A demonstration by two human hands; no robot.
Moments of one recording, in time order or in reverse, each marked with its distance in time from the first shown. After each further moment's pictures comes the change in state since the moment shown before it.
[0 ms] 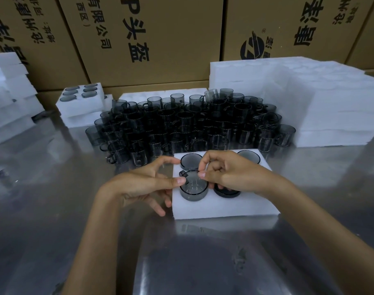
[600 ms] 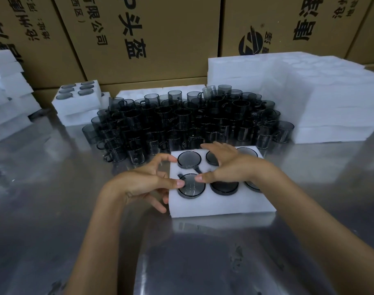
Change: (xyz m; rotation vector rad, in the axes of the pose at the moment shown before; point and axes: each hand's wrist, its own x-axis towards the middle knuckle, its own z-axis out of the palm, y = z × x) left_hand 0.002 0.004 0.008 0.044 0.045 -0.050; right_hand 0.010 -0.015 -0.011 -0.498 -0.051 0.284
